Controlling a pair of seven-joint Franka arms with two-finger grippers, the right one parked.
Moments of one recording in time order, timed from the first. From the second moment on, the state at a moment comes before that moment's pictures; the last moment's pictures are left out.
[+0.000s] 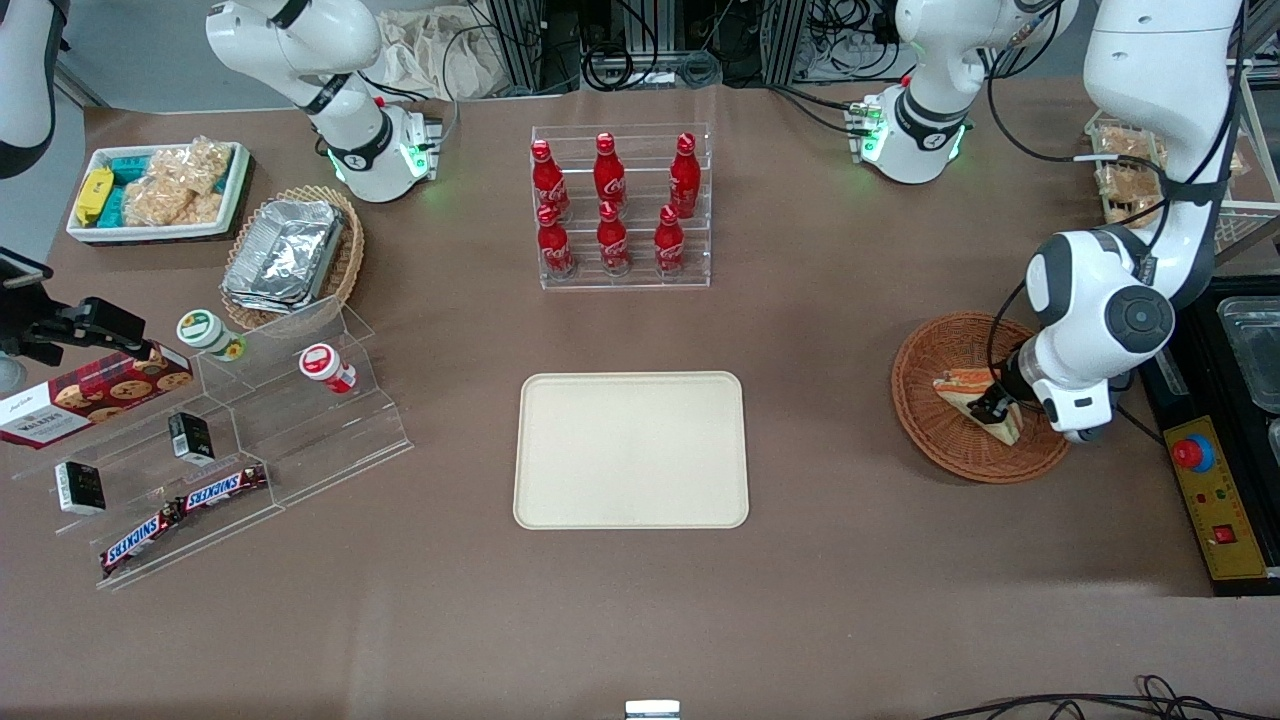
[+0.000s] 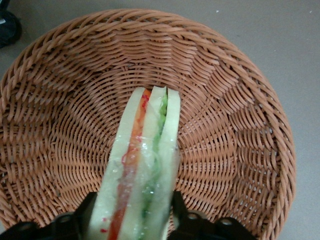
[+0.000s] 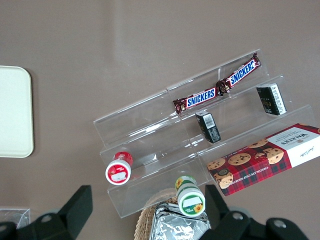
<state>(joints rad) -0.02 0.28 0.04 -2.20 0.05 2.42 -0.97</state>
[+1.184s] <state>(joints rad) -0.04 0.24 0.01 -1.55 0.11 1.76 -0.77</state>
